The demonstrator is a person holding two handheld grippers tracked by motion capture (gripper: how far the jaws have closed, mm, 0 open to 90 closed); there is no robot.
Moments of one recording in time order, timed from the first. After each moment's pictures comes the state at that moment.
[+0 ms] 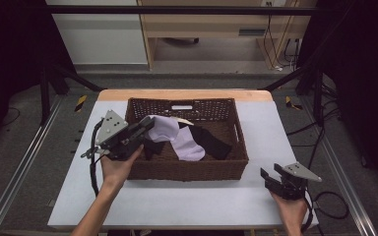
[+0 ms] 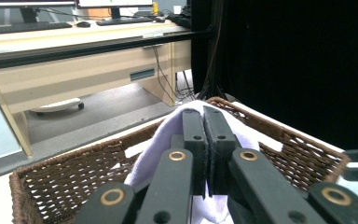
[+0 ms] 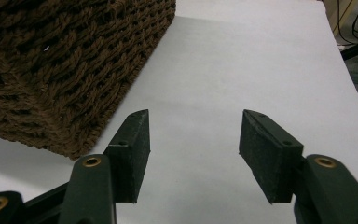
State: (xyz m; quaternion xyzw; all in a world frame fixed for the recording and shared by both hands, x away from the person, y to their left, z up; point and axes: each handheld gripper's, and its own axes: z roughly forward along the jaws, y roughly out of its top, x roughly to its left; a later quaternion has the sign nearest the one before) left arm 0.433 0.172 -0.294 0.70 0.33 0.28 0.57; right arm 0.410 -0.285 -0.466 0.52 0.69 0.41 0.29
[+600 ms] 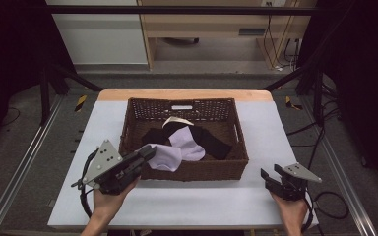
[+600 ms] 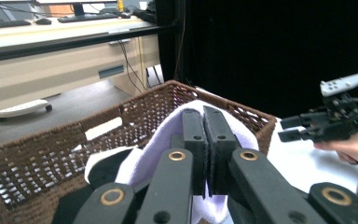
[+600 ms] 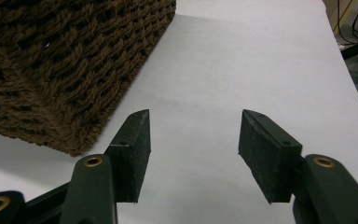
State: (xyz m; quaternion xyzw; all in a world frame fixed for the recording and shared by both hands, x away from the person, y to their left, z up) left arm 0.369 0.178 -0.310 0.73 0.28 0.25 0.57; right arm 0.408 -0.285 -0.467 0.52 0.69 0.41 0.29
